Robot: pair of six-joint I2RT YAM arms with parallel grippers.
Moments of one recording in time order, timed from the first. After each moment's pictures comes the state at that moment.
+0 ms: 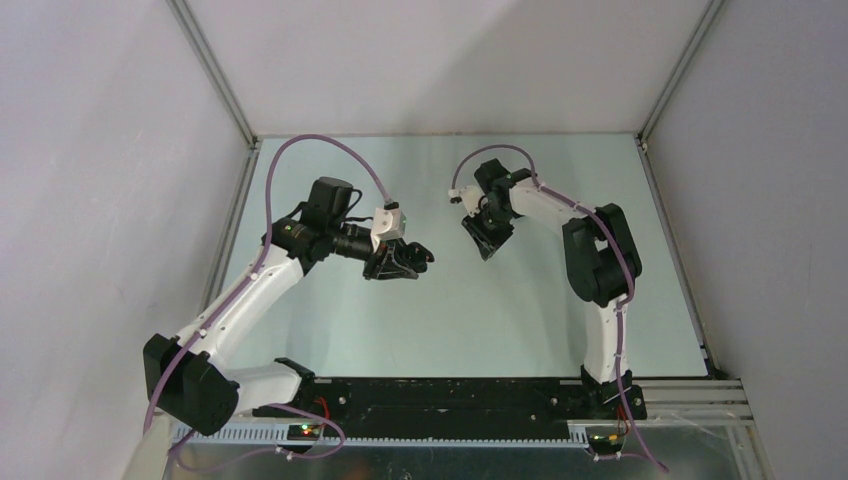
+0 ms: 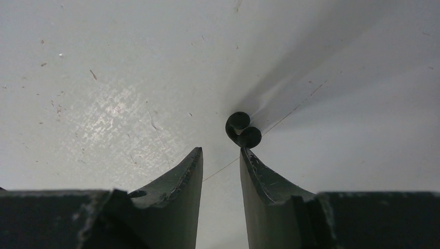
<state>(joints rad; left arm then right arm) -0.45 1.21 1.07 -0.65 1.08 0.67 0.47 2.05 1.57 -0.85 -0.23 -0.33</state>
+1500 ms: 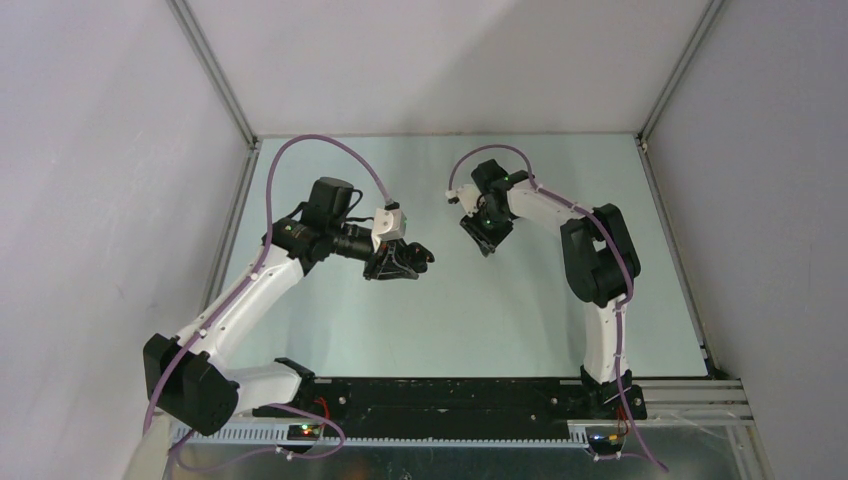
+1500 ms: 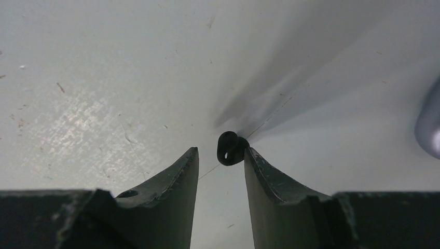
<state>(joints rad) -0.45 1.21 1.07 -0.65 1.07 0.67 0.48 2.06 1.56 -0.80 -0.16 -0.37</state>
